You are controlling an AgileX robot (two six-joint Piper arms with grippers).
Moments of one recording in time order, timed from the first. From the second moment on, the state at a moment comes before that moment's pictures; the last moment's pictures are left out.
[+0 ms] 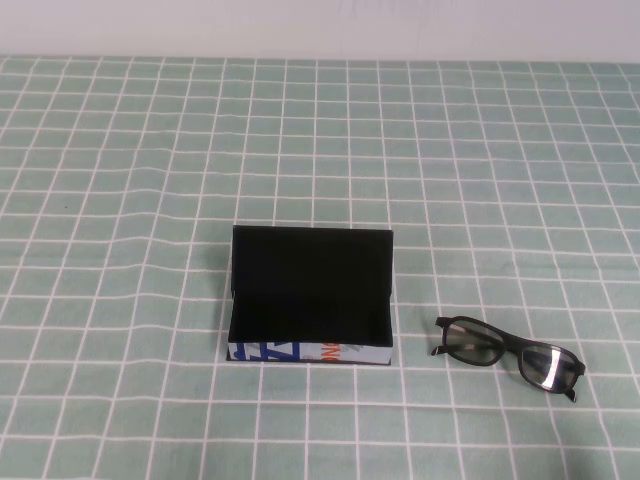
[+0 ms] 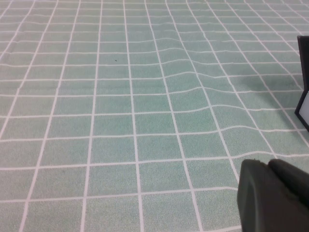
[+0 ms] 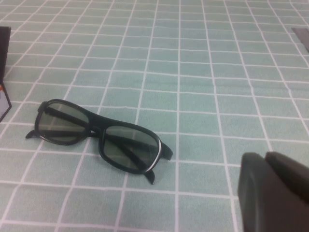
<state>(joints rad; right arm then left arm) -0.01 -0.01 0.03 0.31 0.35 -0.29 -0.16 -0.02 0.02 -0.03 0.36 -0.01</state>
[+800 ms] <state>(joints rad) -0.01 -0.01 0.03 0.31 0.35 -0.29 -0.16 -0.02 0.02 -0.03 0.36 -0.01</state>
